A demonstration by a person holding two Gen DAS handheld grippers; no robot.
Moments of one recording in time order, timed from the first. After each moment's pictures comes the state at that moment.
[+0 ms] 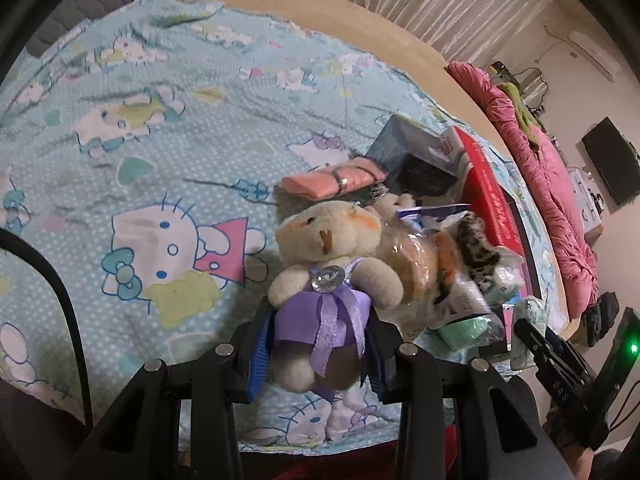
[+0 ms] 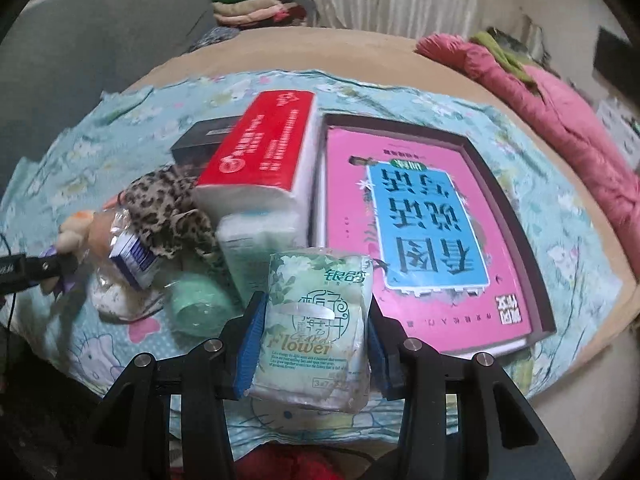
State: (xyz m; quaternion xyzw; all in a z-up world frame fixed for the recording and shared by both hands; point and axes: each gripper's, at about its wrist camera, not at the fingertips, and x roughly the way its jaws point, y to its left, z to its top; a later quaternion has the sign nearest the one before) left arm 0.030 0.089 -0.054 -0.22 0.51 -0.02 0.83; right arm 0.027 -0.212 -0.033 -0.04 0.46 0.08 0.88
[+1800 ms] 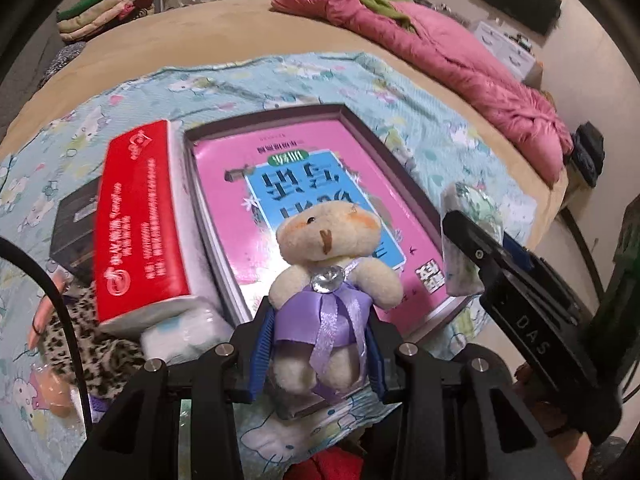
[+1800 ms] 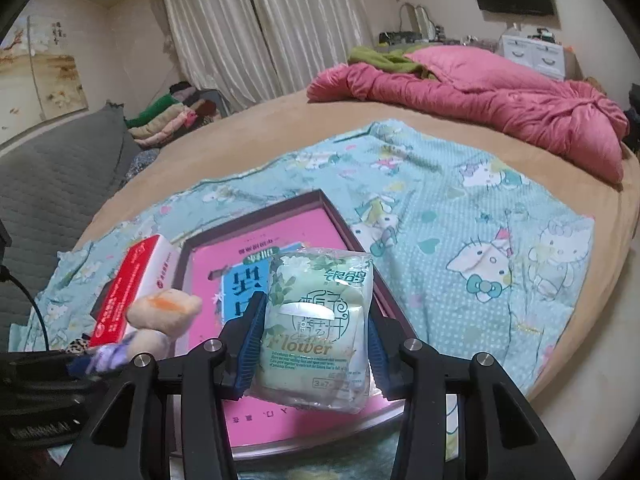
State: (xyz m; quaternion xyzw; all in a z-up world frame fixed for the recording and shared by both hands) left arm 0.101 -0.208 -0.011 0.01 0.53 -0.19 0.83; right arm 0.045 -0.377 -0.009 0.14 0.35 -0.02 0.93
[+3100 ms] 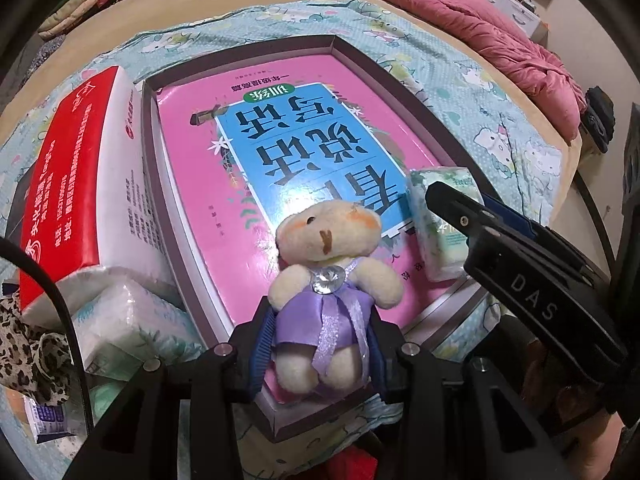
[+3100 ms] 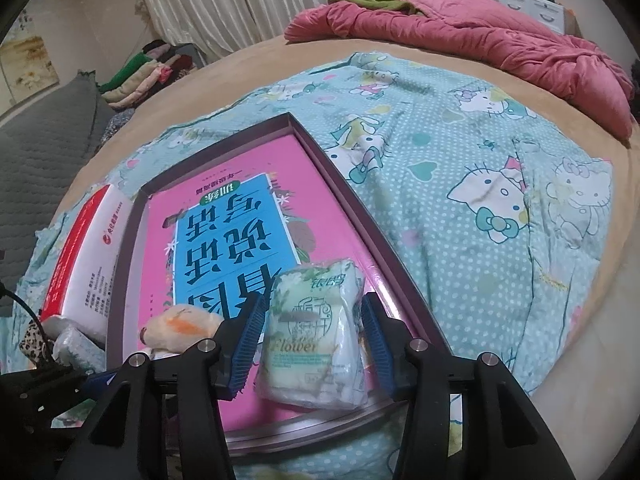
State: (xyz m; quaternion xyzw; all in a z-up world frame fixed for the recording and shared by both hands) left arm 0.104 -0.234 -0.067 0.05 0.58 -0.19 0.79; right arm 0.068 -0.385 -0.062 0.15 0.44 -0.04 0.88
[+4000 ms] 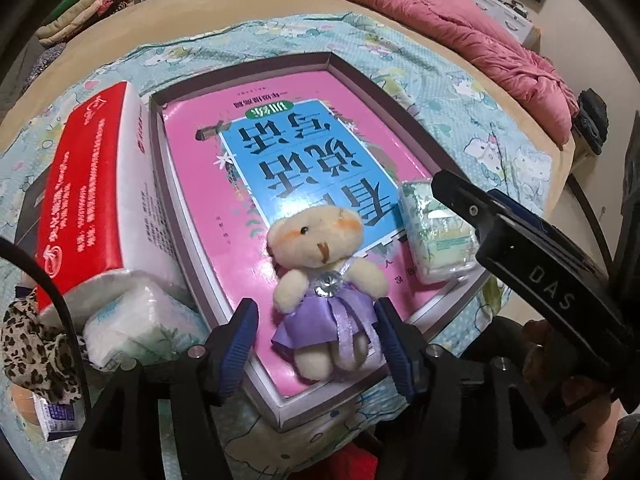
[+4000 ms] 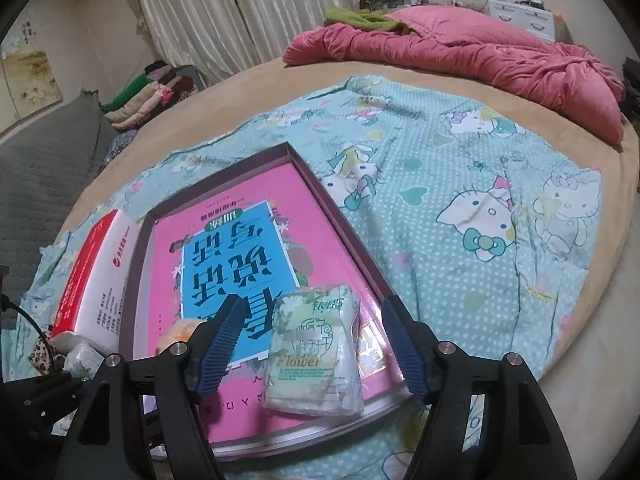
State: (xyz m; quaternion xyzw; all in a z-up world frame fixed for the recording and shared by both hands) left arm 0.099 -0.227 -0.052 0.04 0.56 -0.20 0.80; right arm 0.058 -0.393 -0.046 0.16 0.40 -0.04 0.90
